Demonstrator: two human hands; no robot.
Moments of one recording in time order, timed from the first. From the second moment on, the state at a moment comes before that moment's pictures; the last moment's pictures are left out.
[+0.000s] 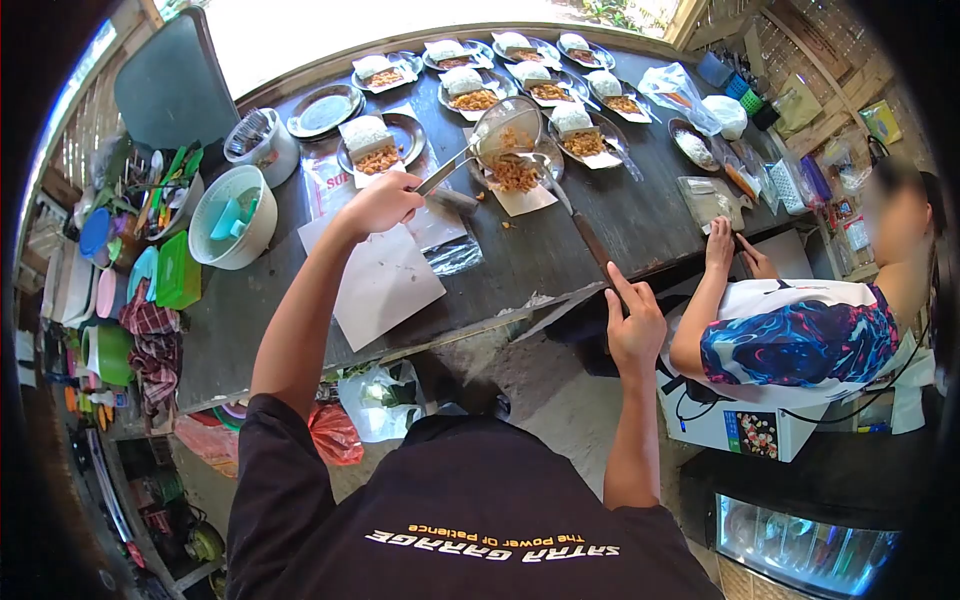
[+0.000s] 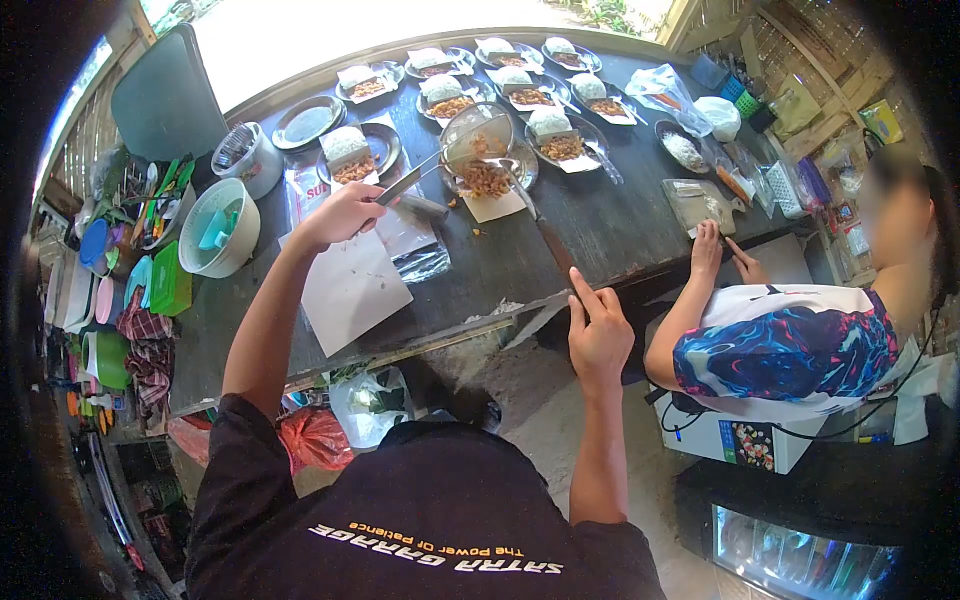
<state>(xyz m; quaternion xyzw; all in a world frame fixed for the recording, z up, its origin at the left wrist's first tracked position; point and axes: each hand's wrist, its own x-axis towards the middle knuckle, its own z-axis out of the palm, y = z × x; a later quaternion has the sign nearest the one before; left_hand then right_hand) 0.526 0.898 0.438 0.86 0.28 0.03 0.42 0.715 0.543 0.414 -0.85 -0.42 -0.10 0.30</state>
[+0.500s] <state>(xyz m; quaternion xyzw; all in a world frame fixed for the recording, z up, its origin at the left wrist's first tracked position) 0.522 0.894 0.454 0.85 0.30 0.02 0.43 0.722 0.566 0.414 -0.84 -0.41 -0.12 0.33</state>
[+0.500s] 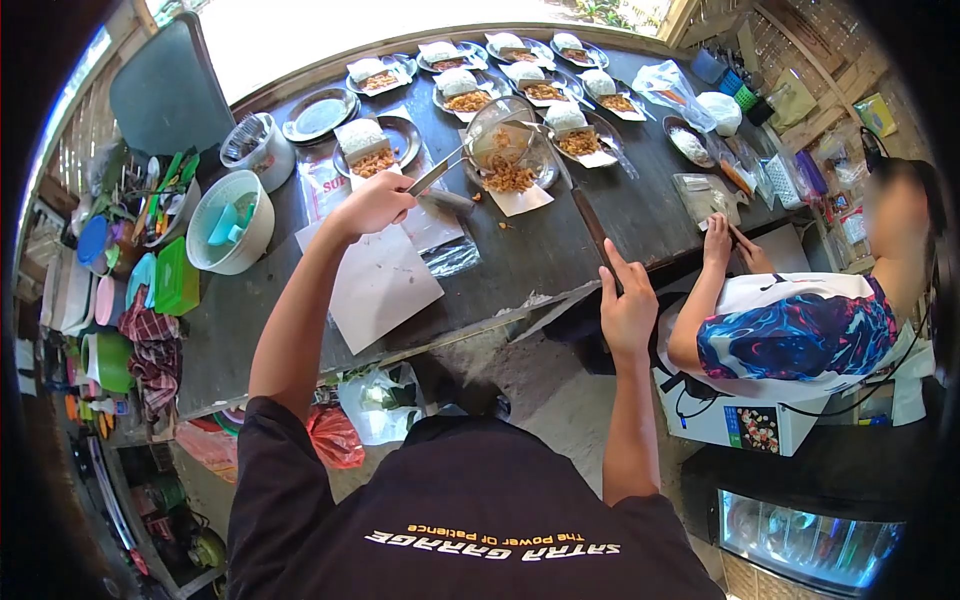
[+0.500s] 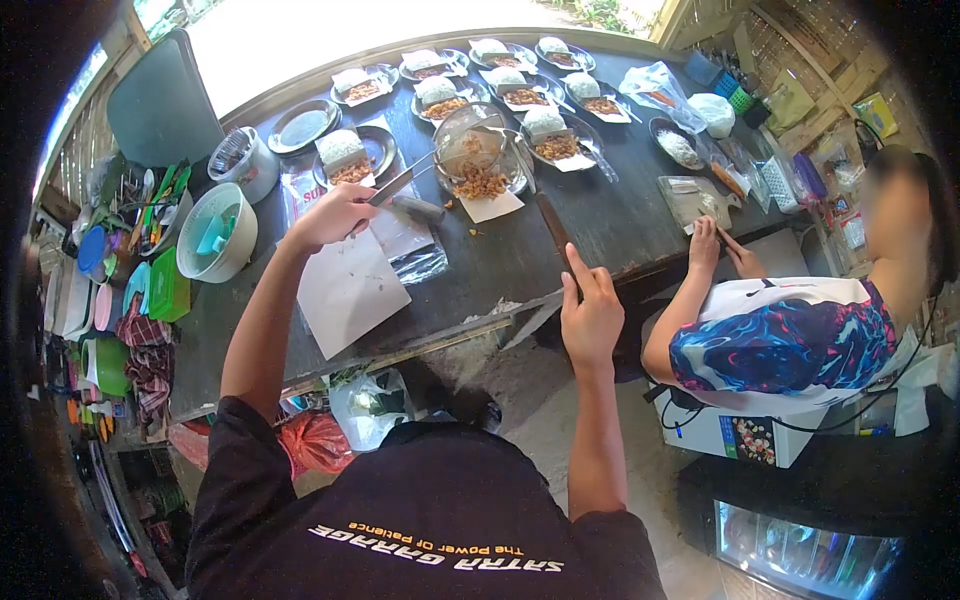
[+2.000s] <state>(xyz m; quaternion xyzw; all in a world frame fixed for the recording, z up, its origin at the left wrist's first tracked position) 0.522 0.881 0.465 0.86 0.29 0.06 0.42 0.717 0.549 0.415 -0.84 -0.45 -0.13 0.27</state>
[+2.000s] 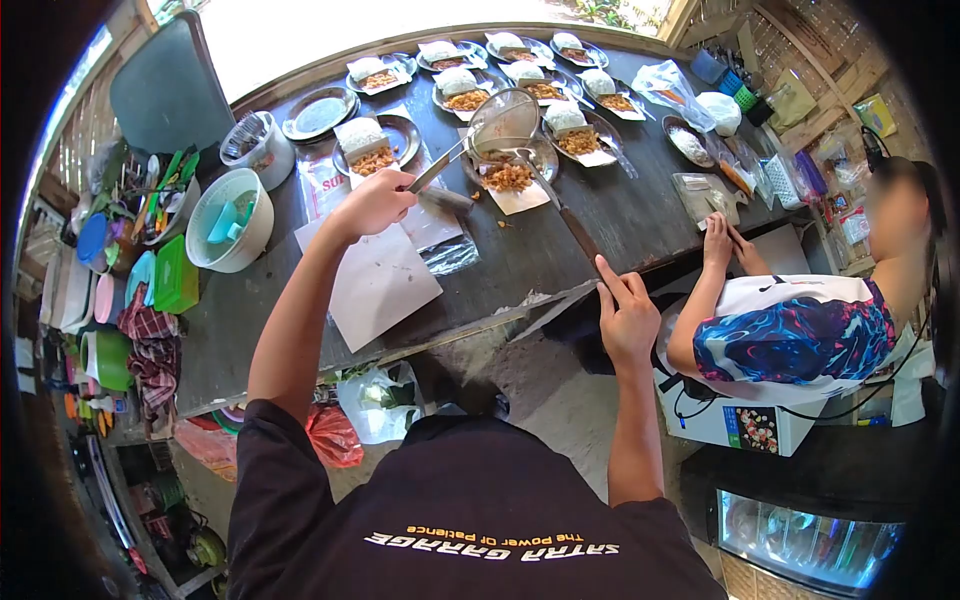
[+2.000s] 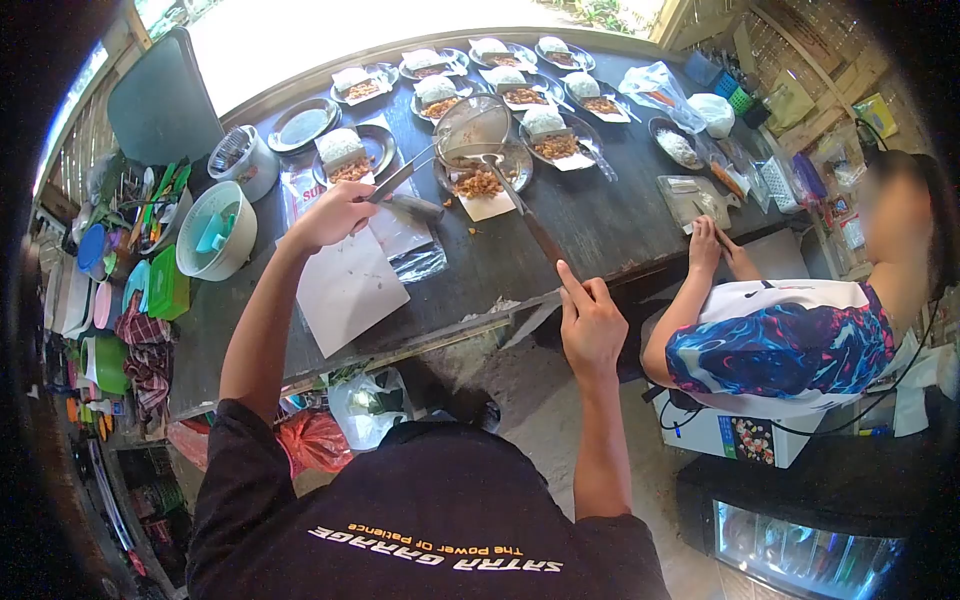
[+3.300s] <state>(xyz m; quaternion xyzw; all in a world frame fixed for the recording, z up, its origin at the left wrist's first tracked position) 0.520 0.895 0.440 0.86 0.28 0.06 0.42 0.745 0.547 0.405 -0.79 -0.42 0.03 0.44</state>
